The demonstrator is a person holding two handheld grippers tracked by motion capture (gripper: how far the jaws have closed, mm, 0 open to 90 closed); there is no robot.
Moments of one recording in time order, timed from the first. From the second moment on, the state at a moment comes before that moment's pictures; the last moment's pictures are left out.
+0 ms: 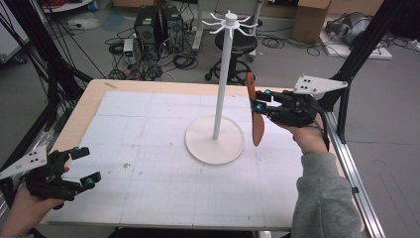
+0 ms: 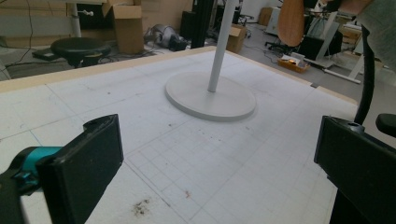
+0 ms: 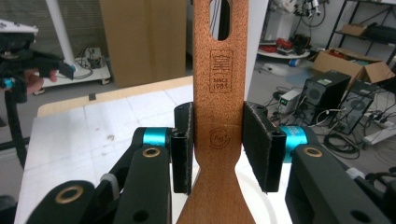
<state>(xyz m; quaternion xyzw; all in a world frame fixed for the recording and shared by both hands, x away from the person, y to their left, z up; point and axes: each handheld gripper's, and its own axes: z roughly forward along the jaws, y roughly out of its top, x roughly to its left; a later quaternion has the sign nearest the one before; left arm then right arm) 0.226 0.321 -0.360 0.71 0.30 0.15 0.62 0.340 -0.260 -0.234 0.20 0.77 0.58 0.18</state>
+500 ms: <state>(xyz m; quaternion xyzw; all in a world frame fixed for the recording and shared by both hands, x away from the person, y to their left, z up) 0.226 0.321 -0.362 0.71 0.30 0.15 0.62 0.346 -0.260 -0.204 0.20 0.76 0.59 0.19</state>
